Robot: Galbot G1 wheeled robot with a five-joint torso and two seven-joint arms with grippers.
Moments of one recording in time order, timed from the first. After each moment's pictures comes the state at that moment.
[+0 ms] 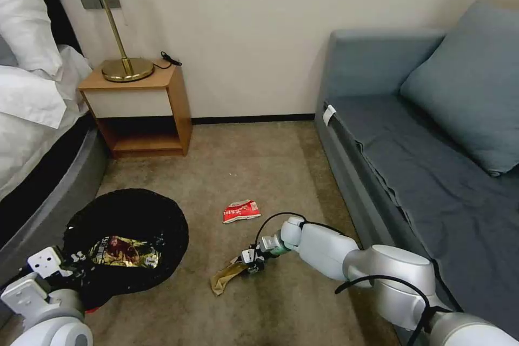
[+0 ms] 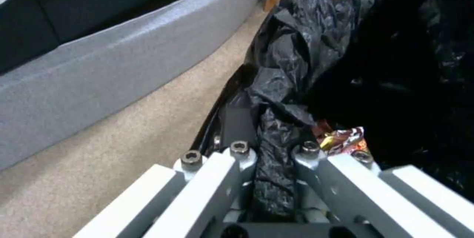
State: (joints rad) left arm 1.60 -1.61 -0.96 -2.32 -0.43 0.60 -0.35; right arm -0.29 1.50 -0.95 0.45 0.10 0.40 -0.74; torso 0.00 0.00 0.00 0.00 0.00
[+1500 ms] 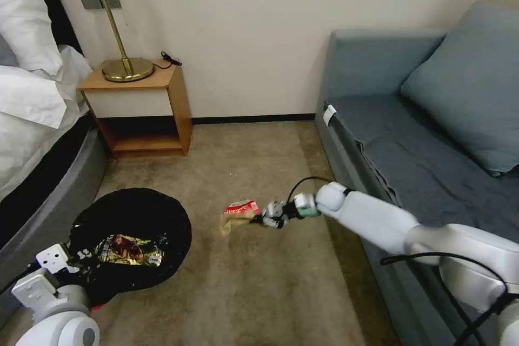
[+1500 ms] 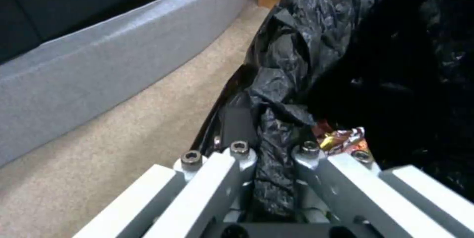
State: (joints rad) left arm 1.57 -1.61 -0.92 -2.29 -0.39 0.61 -0.35; right arm -0.15 1.06 -0.80 1.01 0.51 0.41 -0.71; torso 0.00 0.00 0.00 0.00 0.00
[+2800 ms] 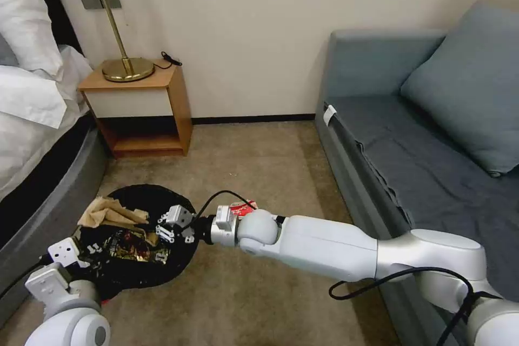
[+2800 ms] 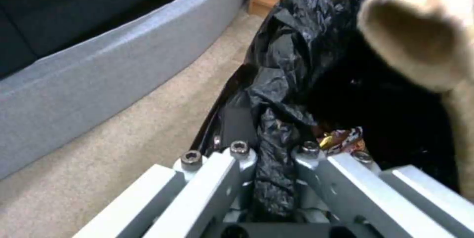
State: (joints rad) left arm 1.58 -1.61 -0.88 -2.32 -0.35 0.61 -0.35; right arm -0.18 1.29 -1.03 1.39 0.72 0.25 -0.21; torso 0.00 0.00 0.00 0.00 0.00
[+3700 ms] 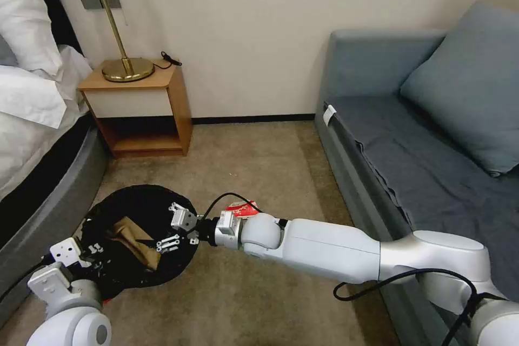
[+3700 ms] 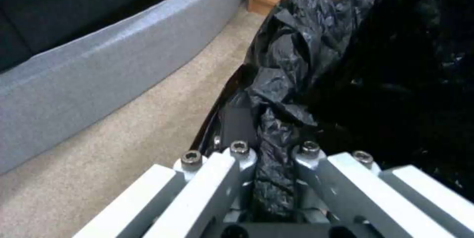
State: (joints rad) left arm 1.58 -1.61 -0.87 -2.31 -0.35 0.61 -0.35; right arm -0.18 1.27 -1.00 1.43 0.71 0.27 -0.18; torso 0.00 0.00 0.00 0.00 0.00
